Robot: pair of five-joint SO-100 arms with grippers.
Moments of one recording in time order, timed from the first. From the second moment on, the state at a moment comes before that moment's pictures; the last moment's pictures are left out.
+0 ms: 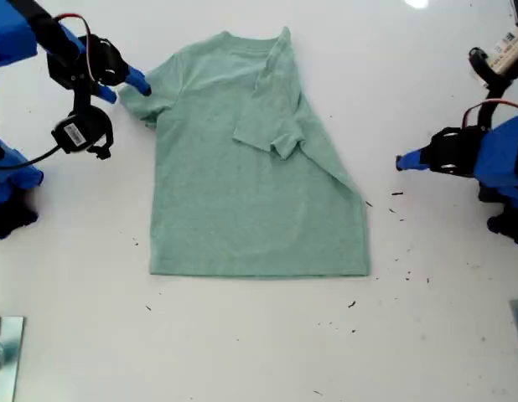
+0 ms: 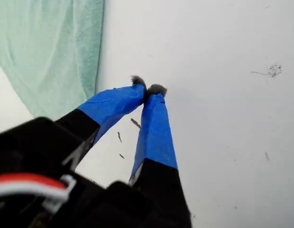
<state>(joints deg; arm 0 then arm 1) -57.2 104.2 126.2 59.5 36.4 25.1 200.7 174.6 77.0 -16.7</state>
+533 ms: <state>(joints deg) -54.4 111.6 118.6 59.6 38.6 25.1 200.7 174.6 77.0 -16.8</state>
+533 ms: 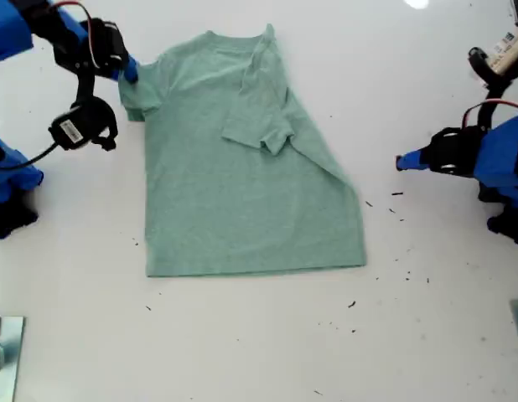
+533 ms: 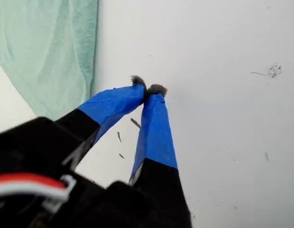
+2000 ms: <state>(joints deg) -34.0 92.9 70.8 70.2 40.3 24.3 200.7 174.6 77.0 -15.4</state>
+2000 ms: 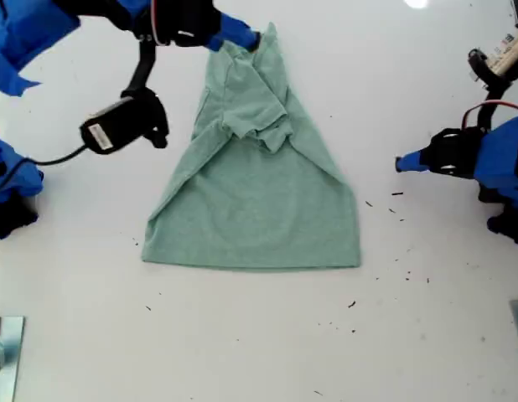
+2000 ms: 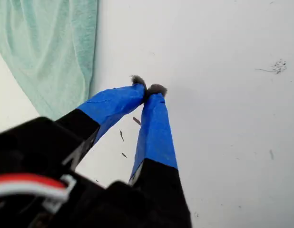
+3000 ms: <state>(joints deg) -29.2 186.9 182.2 50.4 18.4 15.3 159.4 134.6 85.6 -20.0</state>
